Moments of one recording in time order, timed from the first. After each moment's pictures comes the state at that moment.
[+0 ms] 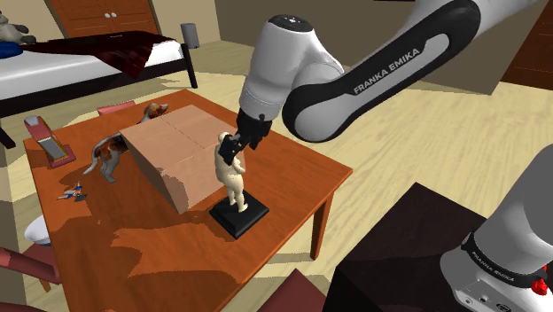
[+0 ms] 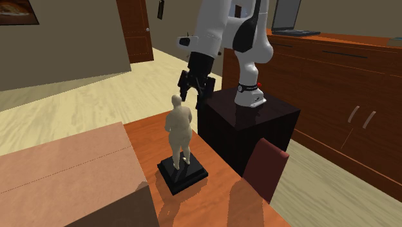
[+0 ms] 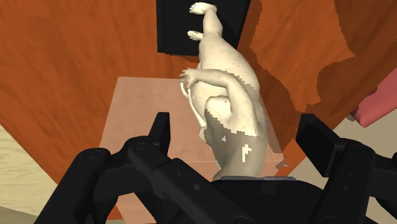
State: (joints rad) arm 0.08 0.06 0.48 -2.18 -0.19 2.66 0.49
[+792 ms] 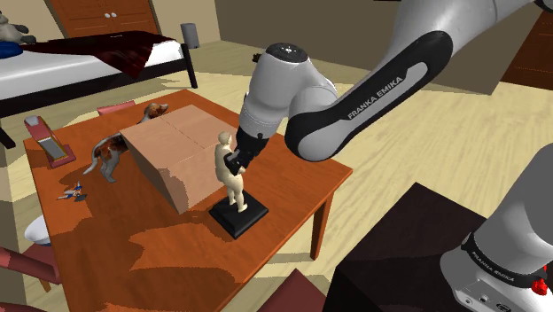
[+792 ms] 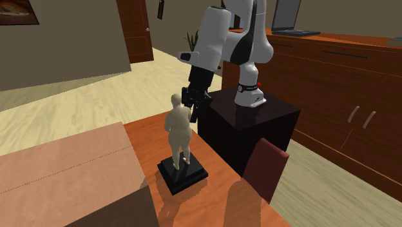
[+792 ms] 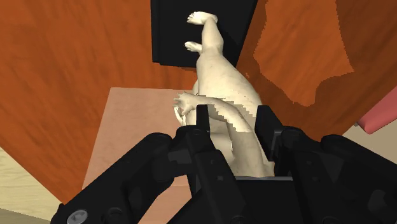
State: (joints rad) arm 0.10 0.15 0.45 -2.20 -0.32 2.75 0.59
